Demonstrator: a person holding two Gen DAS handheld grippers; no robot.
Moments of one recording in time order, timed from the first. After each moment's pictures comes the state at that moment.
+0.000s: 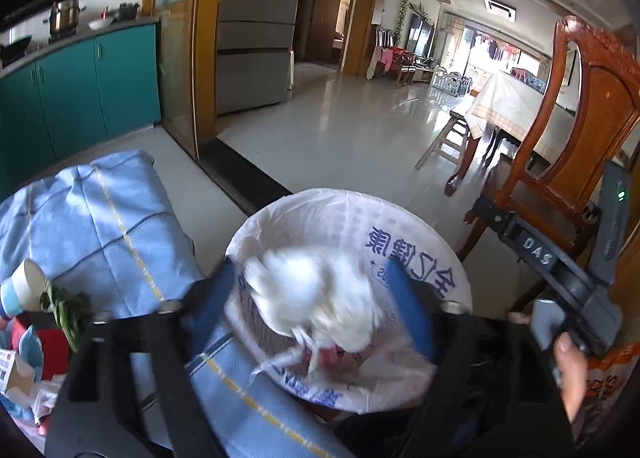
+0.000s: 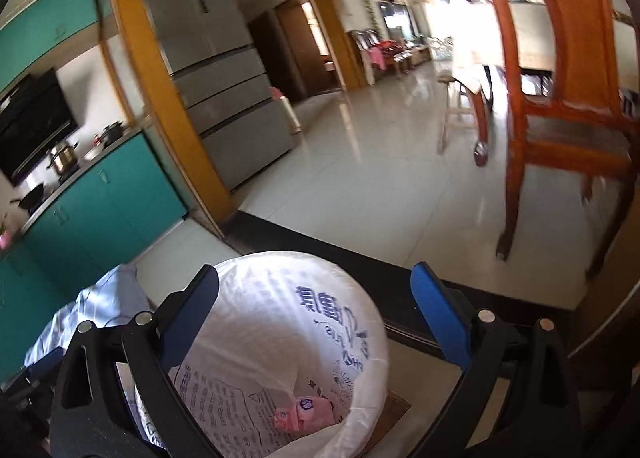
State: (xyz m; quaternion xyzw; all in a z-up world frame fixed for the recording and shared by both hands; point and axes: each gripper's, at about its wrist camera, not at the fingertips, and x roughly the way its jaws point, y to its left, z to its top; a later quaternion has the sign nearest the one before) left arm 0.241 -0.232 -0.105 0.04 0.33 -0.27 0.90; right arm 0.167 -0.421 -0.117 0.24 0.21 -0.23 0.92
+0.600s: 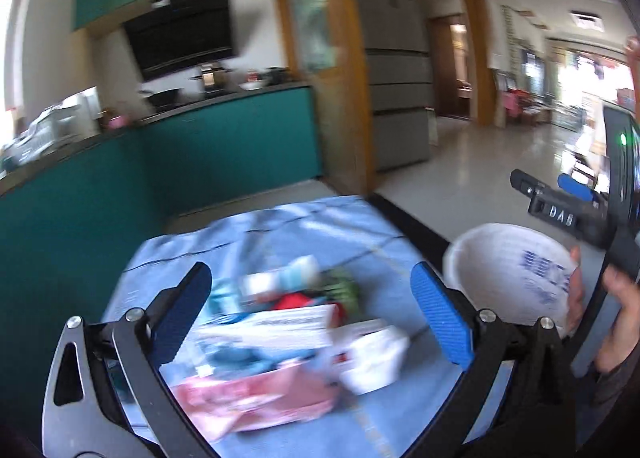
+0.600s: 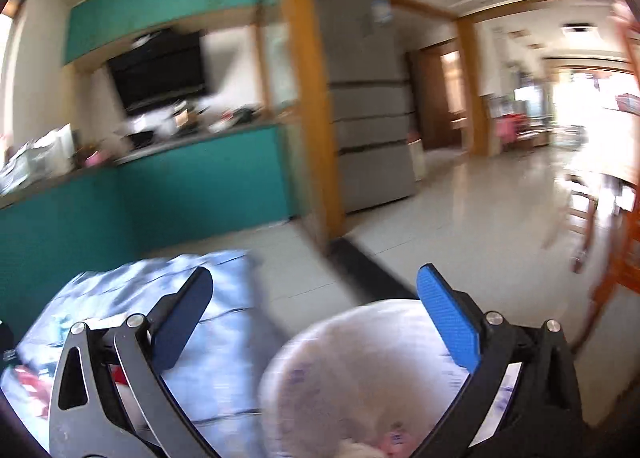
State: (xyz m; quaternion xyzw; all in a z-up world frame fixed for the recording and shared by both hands) left arm 0.146 -0.056 -0.041 0.07 0.21 0.00 0.97; right arm 0.220 -0.271 -0.055 0.07 0.16 -0.01 0.98
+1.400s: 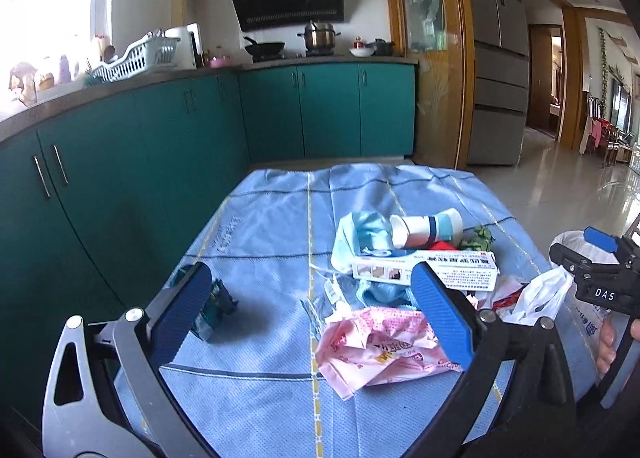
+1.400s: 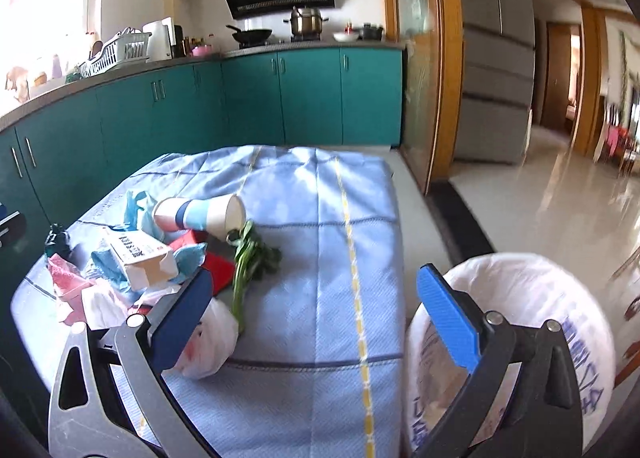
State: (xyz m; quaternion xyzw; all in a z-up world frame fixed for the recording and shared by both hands) left arm 0.125 0.052 -0.075 0.00 0.26 0.15 0.96; right arm 0.242 -0.176 -0.113 -0.01 0.28 0.18 0.94
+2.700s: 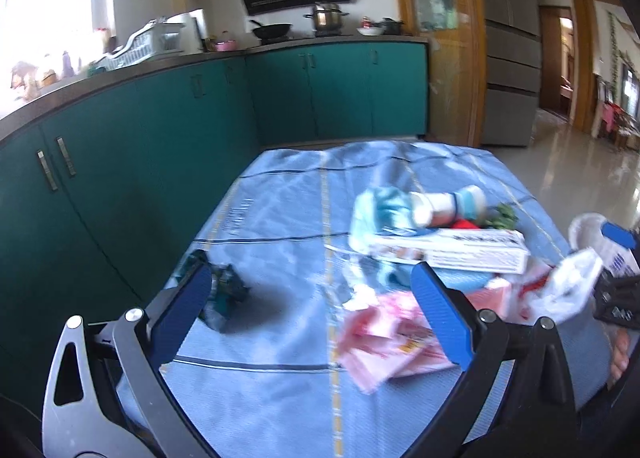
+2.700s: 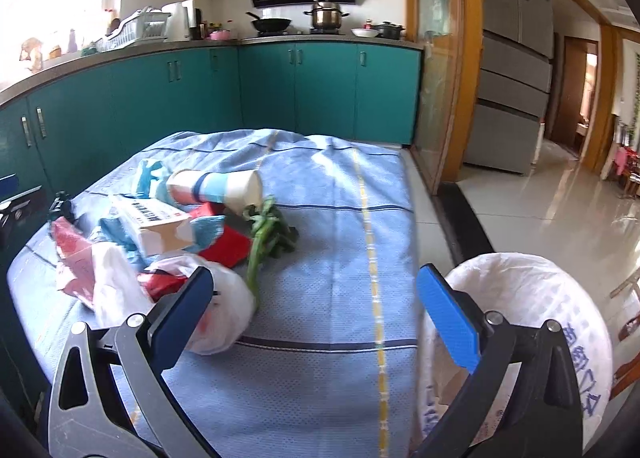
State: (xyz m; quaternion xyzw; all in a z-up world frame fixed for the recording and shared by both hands) left arm 0.133 0.068 -0.086 0.01 0.29 0.18 0.94; right arm 0.225 -0.160 -0.120 -0.05 0.28 0.21 0.93
